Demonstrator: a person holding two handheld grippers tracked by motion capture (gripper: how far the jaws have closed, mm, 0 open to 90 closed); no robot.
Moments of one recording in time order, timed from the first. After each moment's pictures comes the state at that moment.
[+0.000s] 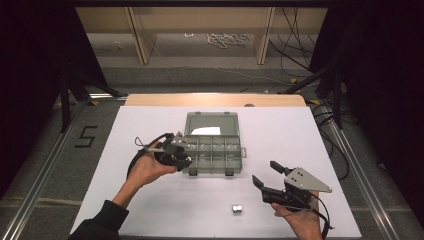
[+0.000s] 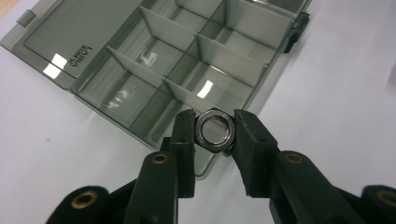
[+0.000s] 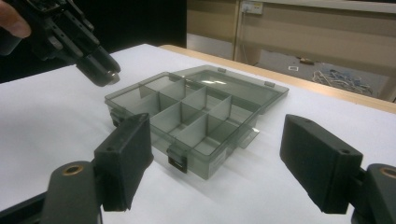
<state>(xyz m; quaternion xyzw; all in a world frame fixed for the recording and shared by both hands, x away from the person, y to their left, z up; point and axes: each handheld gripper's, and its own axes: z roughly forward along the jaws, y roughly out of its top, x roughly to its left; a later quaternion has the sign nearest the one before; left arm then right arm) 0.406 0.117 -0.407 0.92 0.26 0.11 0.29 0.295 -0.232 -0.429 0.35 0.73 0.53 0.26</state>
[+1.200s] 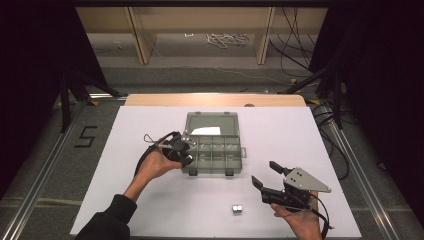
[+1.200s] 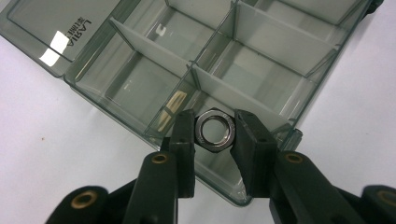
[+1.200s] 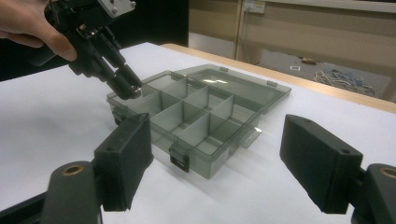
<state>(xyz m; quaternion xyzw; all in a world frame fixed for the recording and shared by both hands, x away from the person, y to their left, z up) 0.435 0.107 -0.436 0.93 0.26 0.11 0.23 0.293 -0.232 -0.428 0.35 0.73 0.52 0.26</state>
